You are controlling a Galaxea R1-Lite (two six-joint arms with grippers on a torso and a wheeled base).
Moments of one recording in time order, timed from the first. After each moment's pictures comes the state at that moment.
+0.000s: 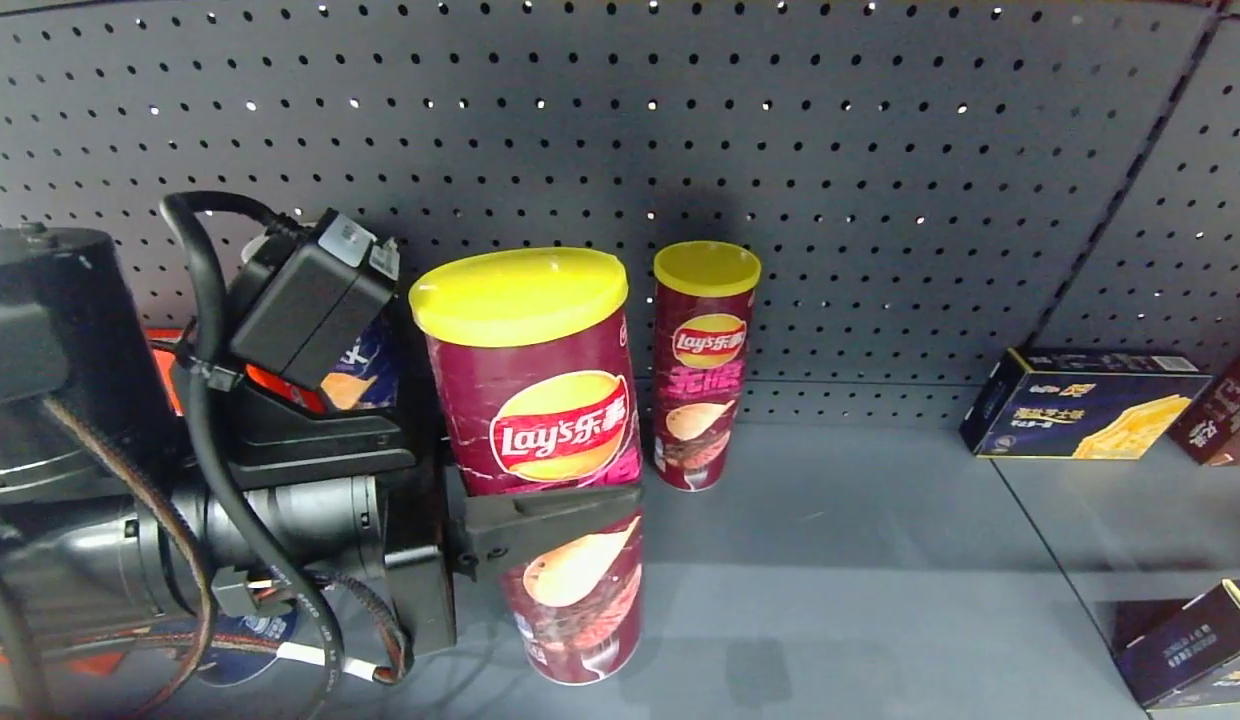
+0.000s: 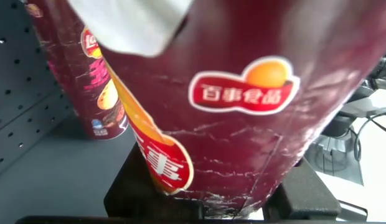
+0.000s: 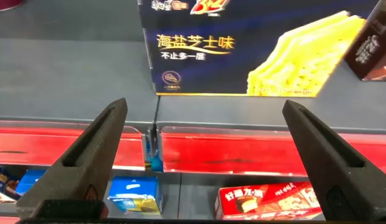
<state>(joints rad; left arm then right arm) -0.63 1.39 -0.74 -0.56 -0.57 0.03 0.00 0.00 0.00 0.00 0.00 -0.01</state>
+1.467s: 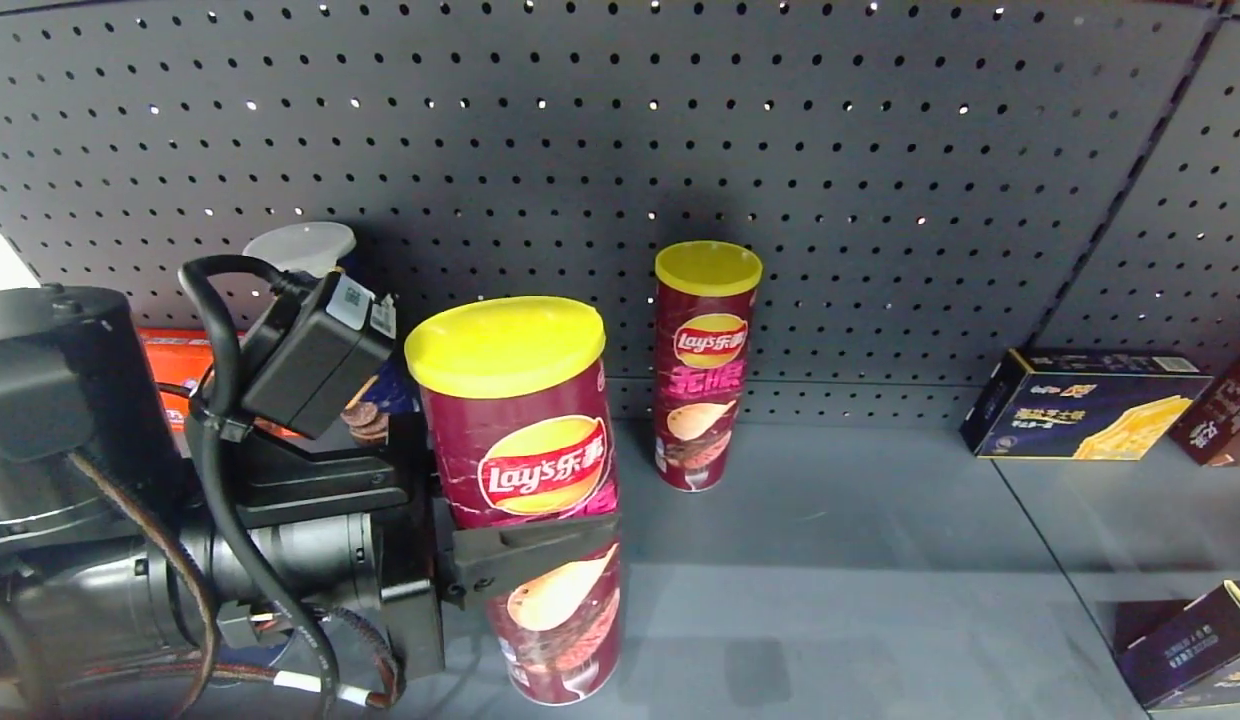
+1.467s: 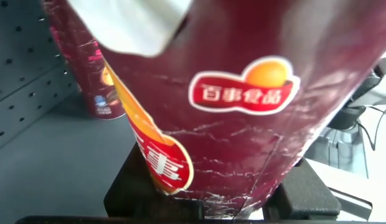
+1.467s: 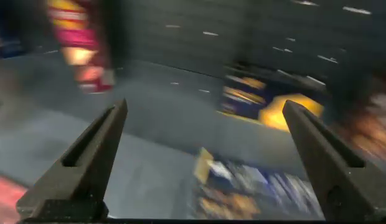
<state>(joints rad) -0.60 1.39 -0.65 -0.61 -0.57 0.03 0.14 0.47 -0.41 -0.17 0.13 -0.10</state>
